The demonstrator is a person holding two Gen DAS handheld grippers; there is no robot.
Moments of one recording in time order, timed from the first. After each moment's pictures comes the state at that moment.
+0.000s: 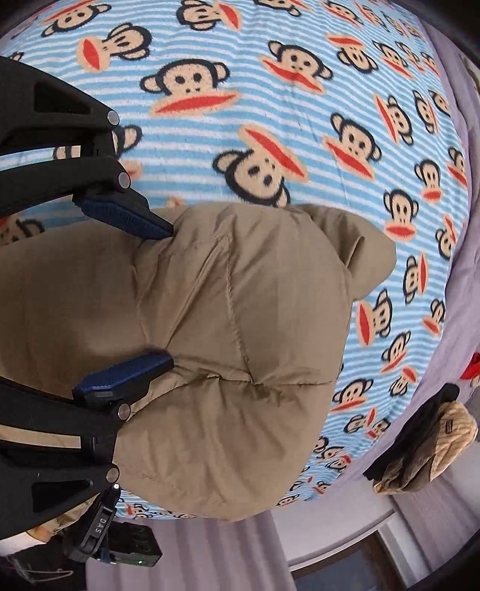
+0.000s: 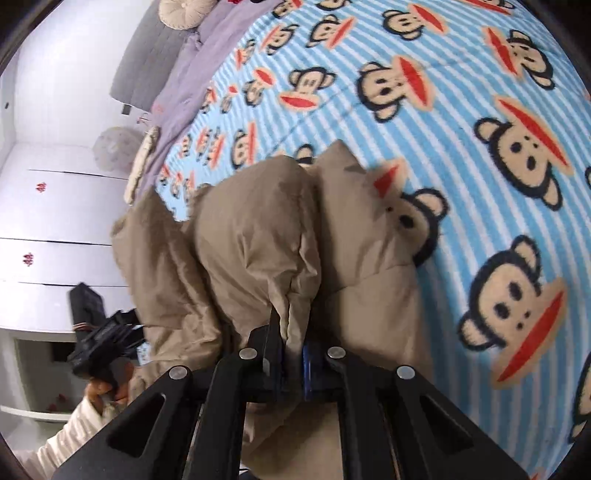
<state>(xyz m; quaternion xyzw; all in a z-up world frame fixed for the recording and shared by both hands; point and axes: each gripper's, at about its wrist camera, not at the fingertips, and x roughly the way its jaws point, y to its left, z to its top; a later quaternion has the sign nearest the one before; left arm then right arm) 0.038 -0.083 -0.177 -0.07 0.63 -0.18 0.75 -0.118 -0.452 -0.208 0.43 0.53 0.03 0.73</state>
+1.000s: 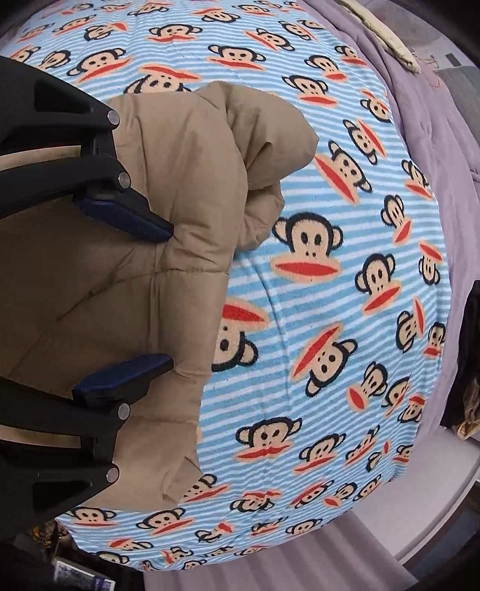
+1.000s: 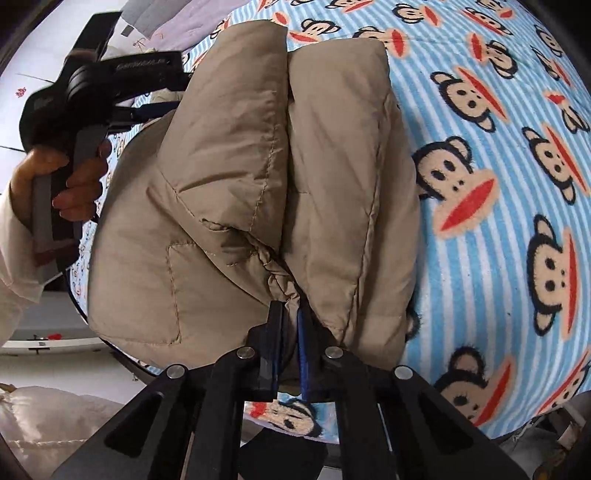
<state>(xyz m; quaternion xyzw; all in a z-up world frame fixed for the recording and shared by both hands) 0.039 -0.269 -0.176 0.12 0.61 -0.21 0.75 -0.207 -0.405 -0.188 0.26 0.61 0.03 0.75</state>
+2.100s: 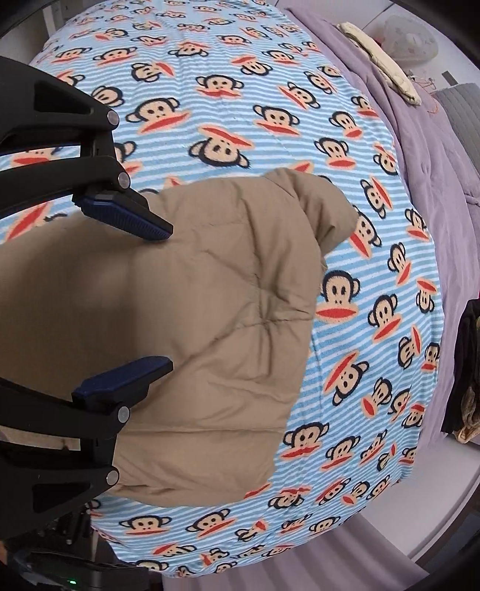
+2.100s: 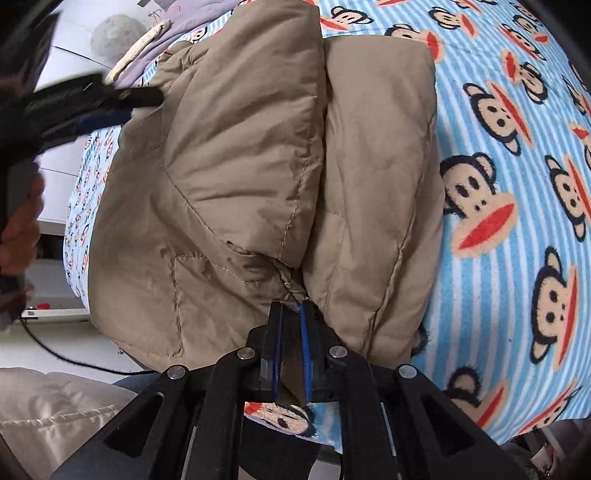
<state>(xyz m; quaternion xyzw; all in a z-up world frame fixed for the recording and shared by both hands) -0.025 -0.192 -0.118 0.14 0.61 -0.17 0.76 -0.160 -0.389 -0.183 0.22 0.64 0.07 0.73</state>
